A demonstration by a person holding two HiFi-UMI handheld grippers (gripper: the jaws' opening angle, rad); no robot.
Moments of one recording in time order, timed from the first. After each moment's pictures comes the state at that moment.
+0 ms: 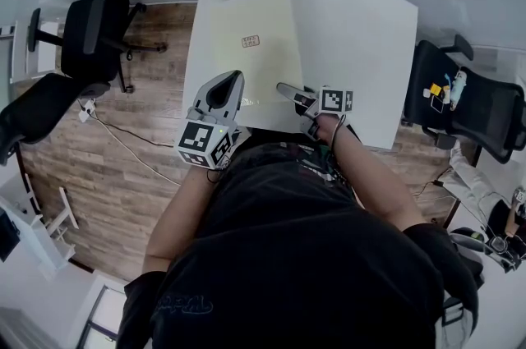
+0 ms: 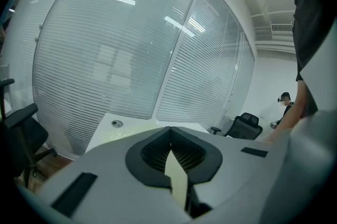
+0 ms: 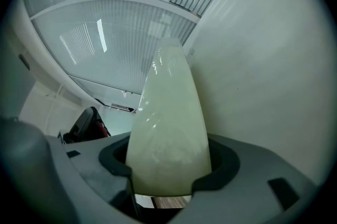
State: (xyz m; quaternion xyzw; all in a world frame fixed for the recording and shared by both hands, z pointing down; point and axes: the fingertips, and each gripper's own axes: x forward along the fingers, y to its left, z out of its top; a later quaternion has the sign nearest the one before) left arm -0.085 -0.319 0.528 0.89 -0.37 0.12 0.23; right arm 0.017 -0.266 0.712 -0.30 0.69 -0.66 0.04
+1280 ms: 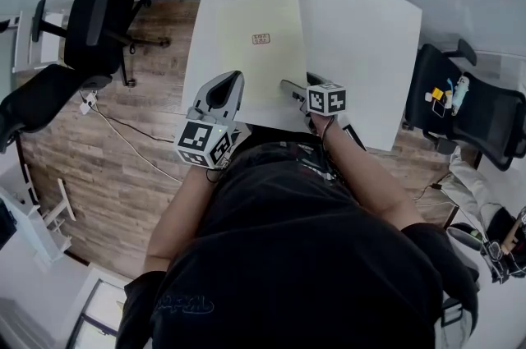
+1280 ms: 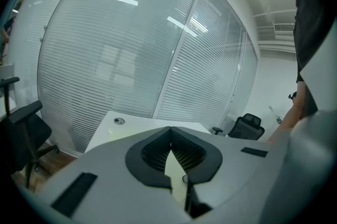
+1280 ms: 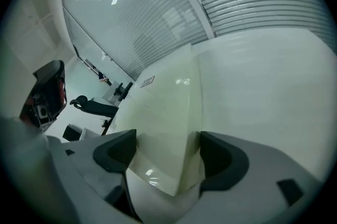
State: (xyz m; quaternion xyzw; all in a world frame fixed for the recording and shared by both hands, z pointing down) left arm -0.092 -0.310 0.530 0.89 -0.38 0.12 0.24; right arm 0.047 -0.271 0.753 -0.42 0.73 -0.50 -0.20
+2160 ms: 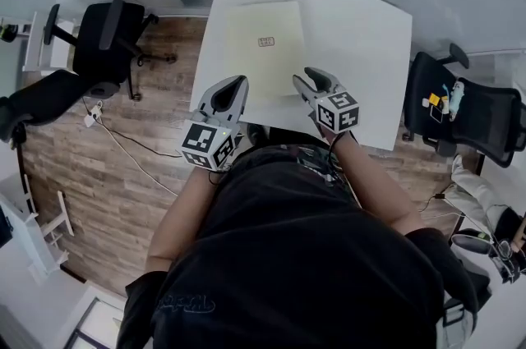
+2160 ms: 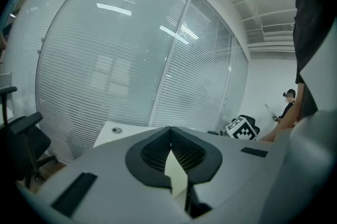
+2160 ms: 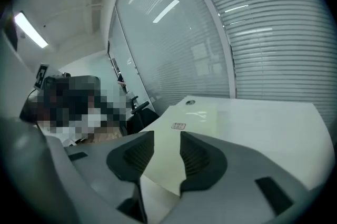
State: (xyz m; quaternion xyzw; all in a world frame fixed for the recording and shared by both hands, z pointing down) left arm -0.112 -0.275 0.490 0.90 -0.37 0.09 0.20; right arm 0.028 -0.279 0.616 -0.44 0.83 -0.29 -0.17
